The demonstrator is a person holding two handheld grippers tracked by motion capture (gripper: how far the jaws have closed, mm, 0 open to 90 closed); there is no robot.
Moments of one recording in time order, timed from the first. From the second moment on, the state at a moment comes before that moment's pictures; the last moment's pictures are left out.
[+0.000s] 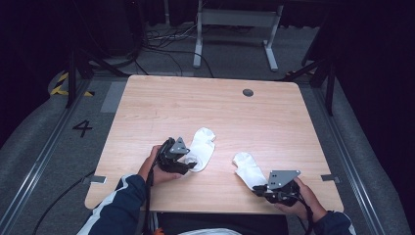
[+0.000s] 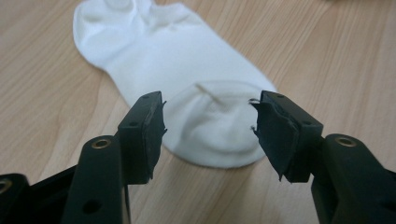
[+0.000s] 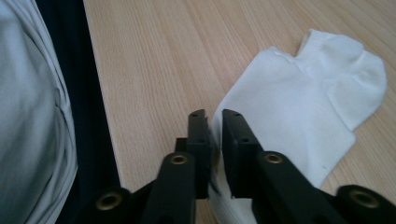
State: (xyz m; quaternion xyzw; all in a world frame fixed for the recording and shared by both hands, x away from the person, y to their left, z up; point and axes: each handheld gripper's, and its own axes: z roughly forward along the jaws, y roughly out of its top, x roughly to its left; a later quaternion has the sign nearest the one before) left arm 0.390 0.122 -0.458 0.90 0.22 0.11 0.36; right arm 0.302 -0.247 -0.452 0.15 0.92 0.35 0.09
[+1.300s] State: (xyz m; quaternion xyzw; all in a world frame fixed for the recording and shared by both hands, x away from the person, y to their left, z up) left arm 0.365 0.077 -0.455 0.93 0.09 0.10 0.35; right arm 0.316 -0.184 -0.436 0.12 0.92 0.37 0.09
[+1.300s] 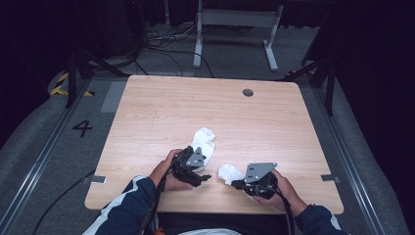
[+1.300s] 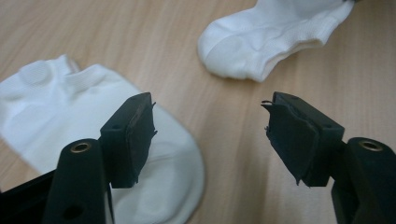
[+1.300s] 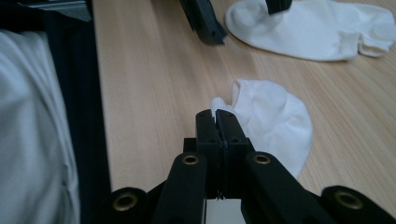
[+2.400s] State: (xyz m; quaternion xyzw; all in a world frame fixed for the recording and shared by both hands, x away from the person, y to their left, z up) left arm 0.355 0.060 -0.454 0.92 0.02 0.07 0.37; right arm 0.329 -0.213 -0.426 0.17 0.89 0.41 0.10
